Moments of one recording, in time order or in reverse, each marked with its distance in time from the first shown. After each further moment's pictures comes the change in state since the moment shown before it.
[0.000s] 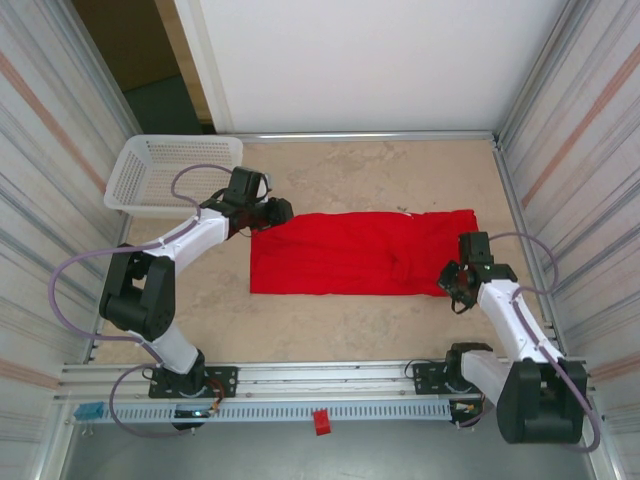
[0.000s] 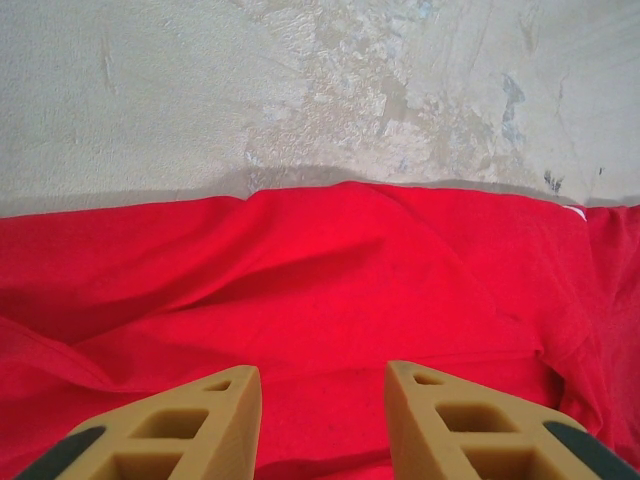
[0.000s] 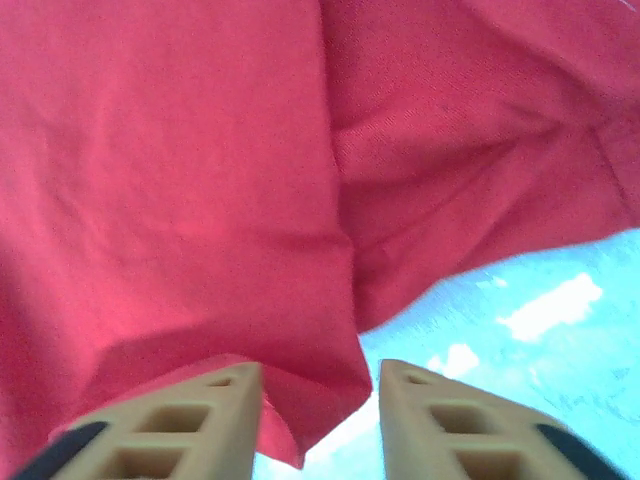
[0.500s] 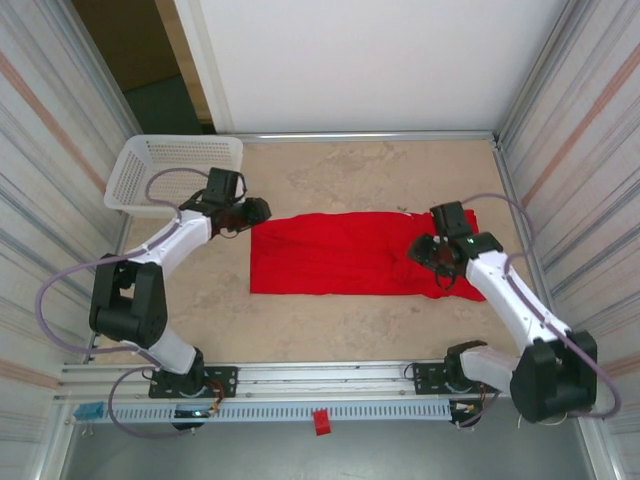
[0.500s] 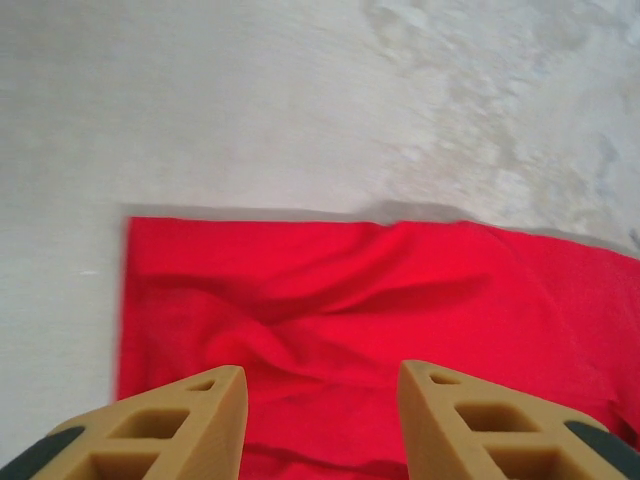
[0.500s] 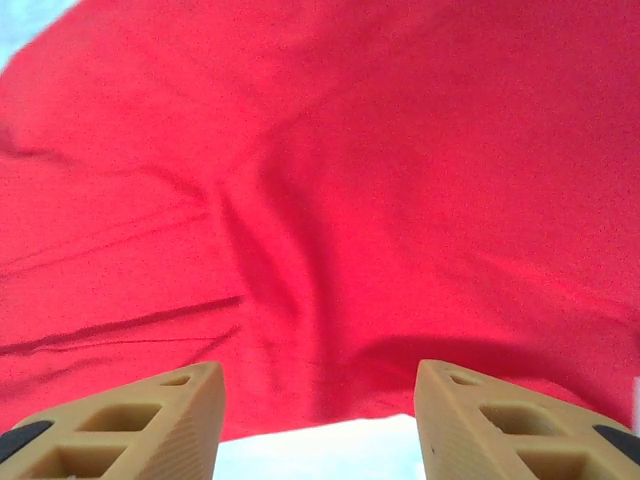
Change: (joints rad) left arm 0.138 -0.057 -0.036 -0.094 -0.070 0.040; right arm 0.267 0.247 0.320 0.015 -0.026 -0.035
